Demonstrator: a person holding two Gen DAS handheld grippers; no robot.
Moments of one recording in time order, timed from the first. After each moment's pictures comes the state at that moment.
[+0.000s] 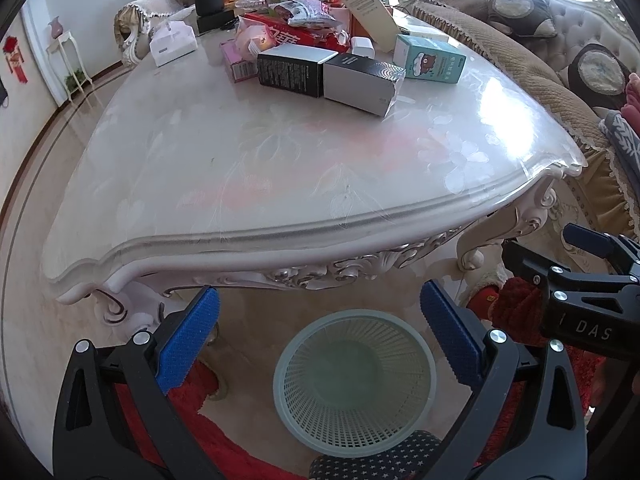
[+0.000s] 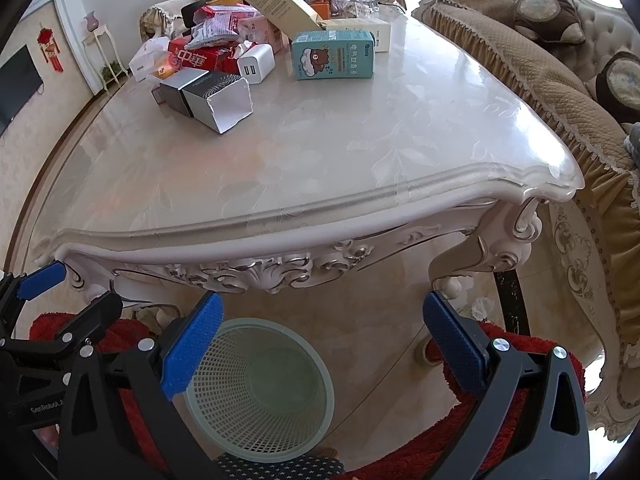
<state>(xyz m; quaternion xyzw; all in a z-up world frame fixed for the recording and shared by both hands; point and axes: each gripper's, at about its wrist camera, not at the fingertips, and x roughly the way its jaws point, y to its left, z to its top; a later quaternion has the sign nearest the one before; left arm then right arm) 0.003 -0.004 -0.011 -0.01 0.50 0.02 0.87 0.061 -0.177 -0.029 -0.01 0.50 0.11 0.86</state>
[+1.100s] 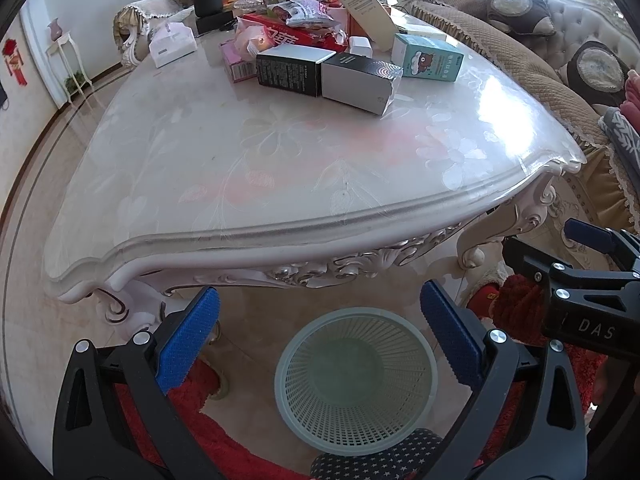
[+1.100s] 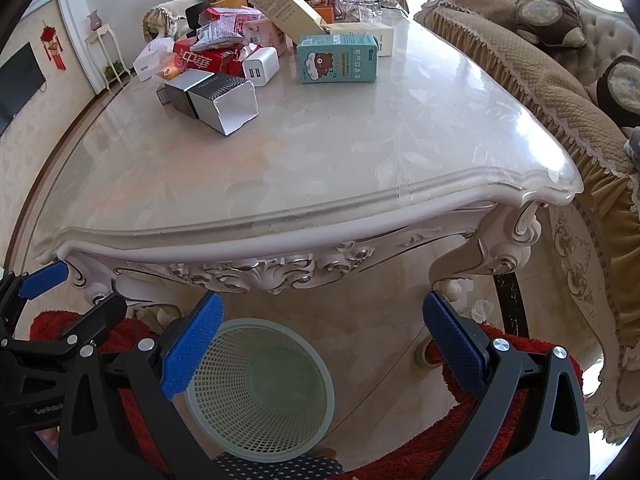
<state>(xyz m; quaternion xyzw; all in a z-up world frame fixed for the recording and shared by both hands) -0.001 -0.005 -0.010 -0.01 0.50 0.02 0.87 0.059 -0.175 -0.025 -0.02 0.49 0.11 0.86</state>
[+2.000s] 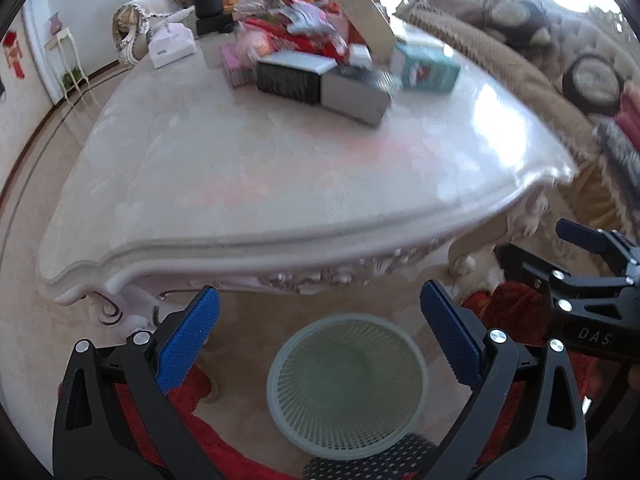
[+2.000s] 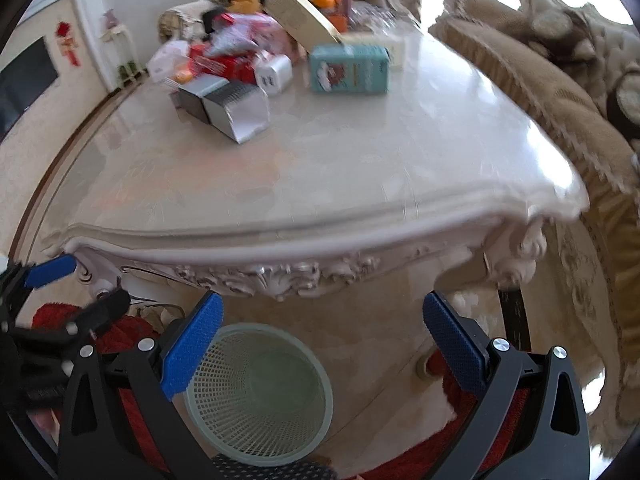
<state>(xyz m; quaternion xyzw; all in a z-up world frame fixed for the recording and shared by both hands) 0.003 0.005 -0.002 -0.03 0.49 0.01 0.87 0.062 -0.180 -0.009 -0.04 0.45 0.15 0.88</state>
